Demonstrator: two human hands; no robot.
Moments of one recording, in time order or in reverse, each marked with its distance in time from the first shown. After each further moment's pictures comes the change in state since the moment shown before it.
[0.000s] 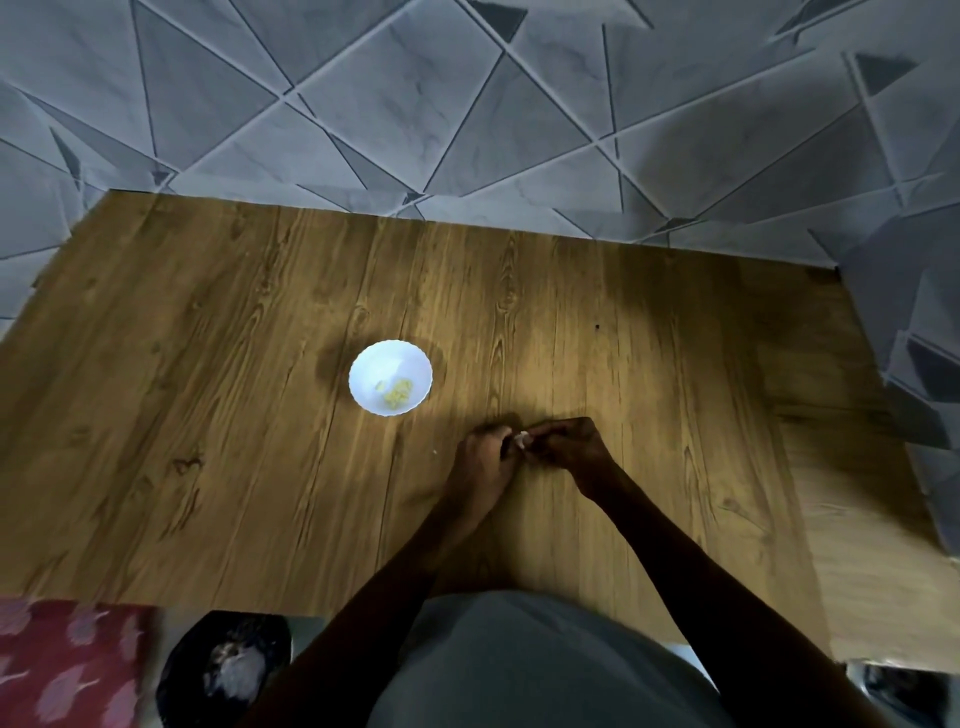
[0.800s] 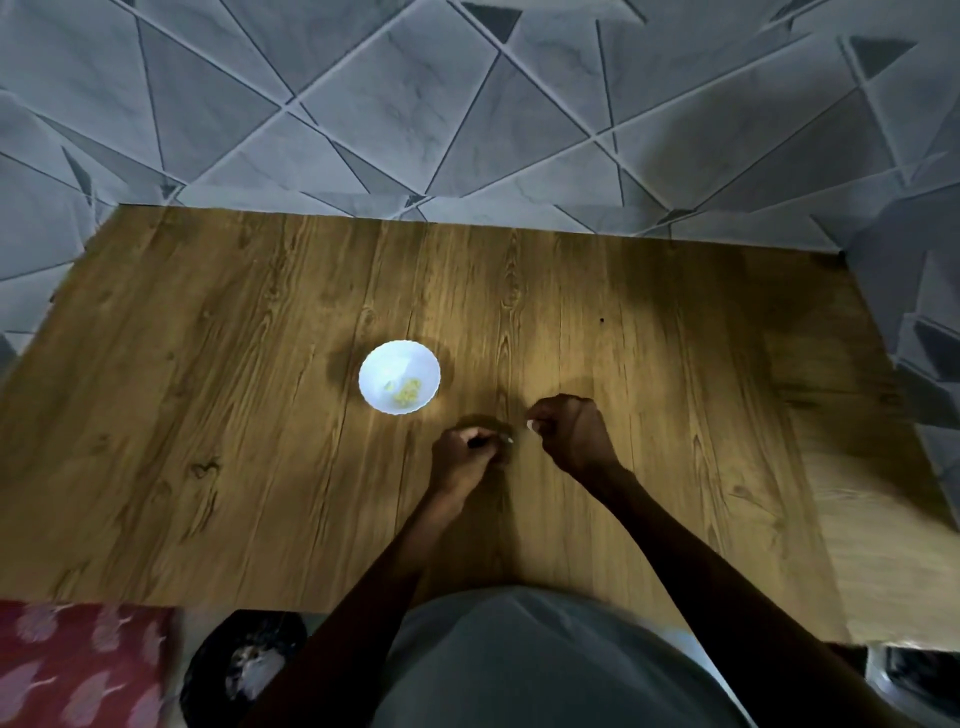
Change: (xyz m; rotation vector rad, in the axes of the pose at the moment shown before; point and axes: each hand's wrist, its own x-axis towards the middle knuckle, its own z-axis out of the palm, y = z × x) left_hand -0.011 -0.017 -0.029 -0.531 0.073 -0.250; right_hand -0.001 -0.022 0.023 -0.964 0.131 -0.339
